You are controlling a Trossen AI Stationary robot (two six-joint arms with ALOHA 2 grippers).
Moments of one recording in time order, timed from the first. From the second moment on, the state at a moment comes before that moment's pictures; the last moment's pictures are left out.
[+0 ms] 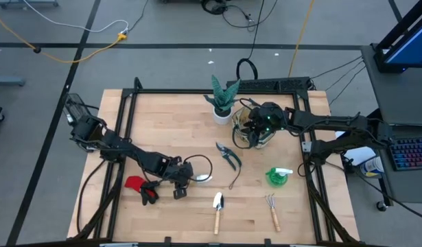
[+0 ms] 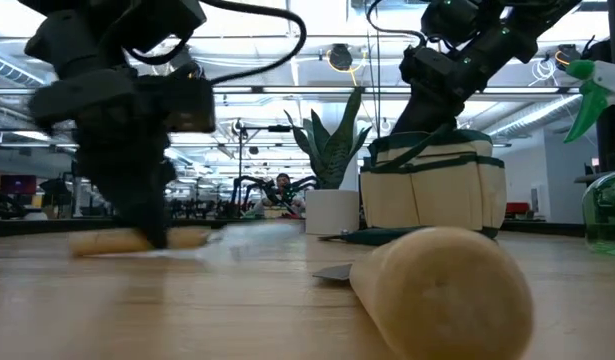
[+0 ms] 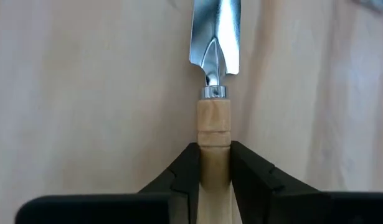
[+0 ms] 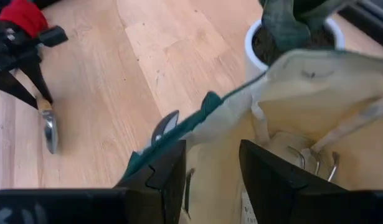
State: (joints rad) left arm -0.33 1.65 0.78 -0.18 -0.07 -0.55; right arm -0.32 1.18 0.73 -0.22 -0.08 0.24
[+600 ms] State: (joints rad) left arm -0.23 1.62 0.79 -0.05 -0.19 -0.41; right arm -0.32 1.18 0.73 -0.15 -0.10 0.24
